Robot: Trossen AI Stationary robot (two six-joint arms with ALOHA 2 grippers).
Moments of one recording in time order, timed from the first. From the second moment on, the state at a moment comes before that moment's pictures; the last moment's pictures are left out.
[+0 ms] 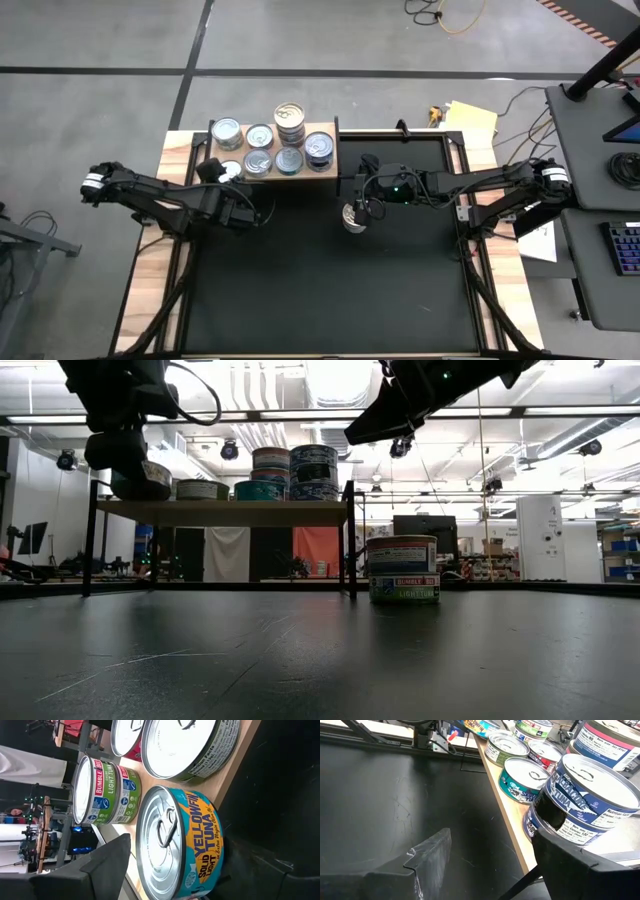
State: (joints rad) left arm -0.17 1.27 0.99 -1.48 -0.93 -0.66; right arm -0.07 1.37 0.93 0.03 0.18 -0.19
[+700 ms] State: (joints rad) left arm -0.07 1.26 0.99 -1.48 -0.89 -0.59; right arm -0.07 1.37 0.93 0.03 0.18 -0.18
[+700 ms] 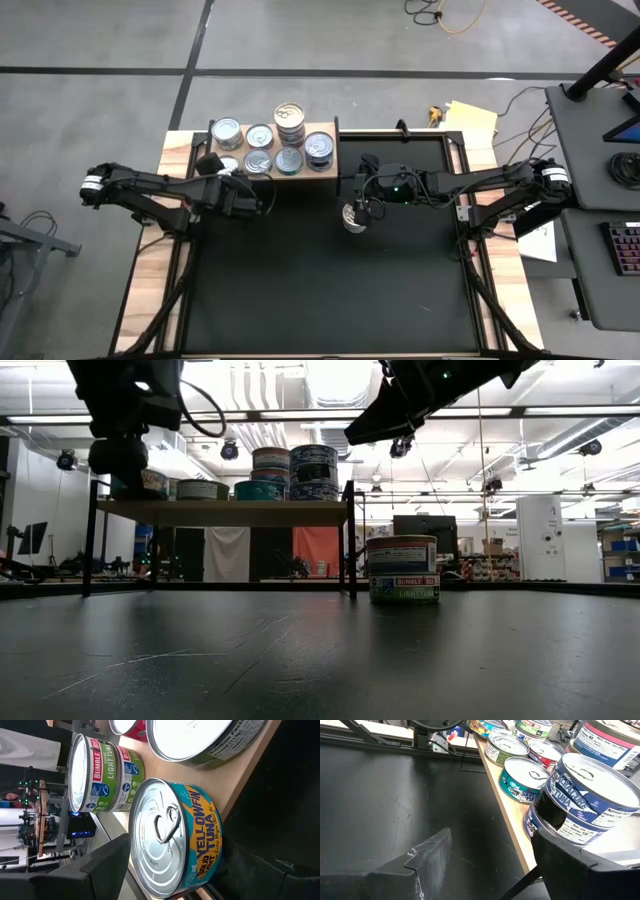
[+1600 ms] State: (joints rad) left arm -0.06 1.26 1.17 -1.47 -0.87 -0.47; right arm -0.07 1.37 0.93 0.02 0.18 -0.18
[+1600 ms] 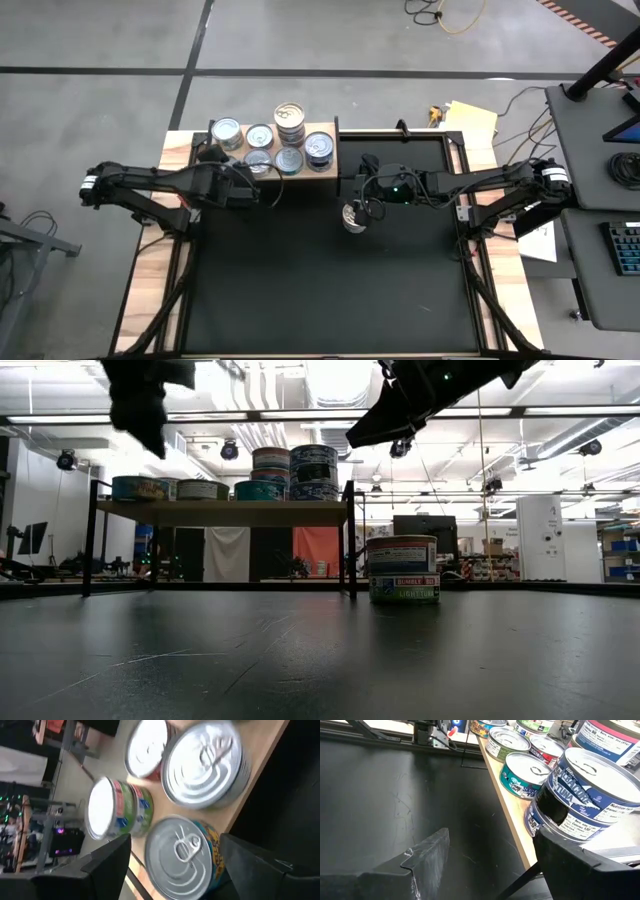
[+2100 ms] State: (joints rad) left arm -0.05 1.10 1.34 -1.48 -0.61 -0.31; right arm -0.07 1.37 0.93 0.00 0.18 -0.17
